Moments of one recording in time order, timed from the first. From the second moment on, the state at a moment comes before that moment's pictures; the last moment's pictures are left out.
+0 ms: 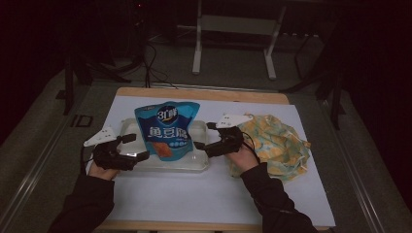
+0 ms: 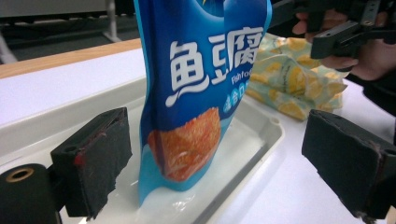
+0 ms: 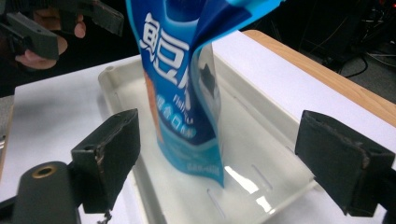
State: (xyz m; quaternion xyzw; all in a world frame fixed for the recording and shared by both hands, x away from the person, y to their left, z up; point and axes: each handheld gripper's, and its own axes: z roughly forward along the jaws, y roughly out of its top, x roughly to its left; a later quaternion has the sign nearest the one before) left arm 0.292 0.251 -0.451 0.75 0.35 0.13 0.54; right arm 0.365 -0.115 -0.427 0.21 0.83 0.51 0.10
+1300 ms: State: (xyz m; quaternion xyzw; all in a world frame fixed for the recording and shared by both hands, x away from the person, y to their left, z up) left arm 0.258 0.152 -0.462 0.76 0.27 0.06 0.58; right arm 0.308 -0.239 -0.440 0.25 0.81 0.52 0.15
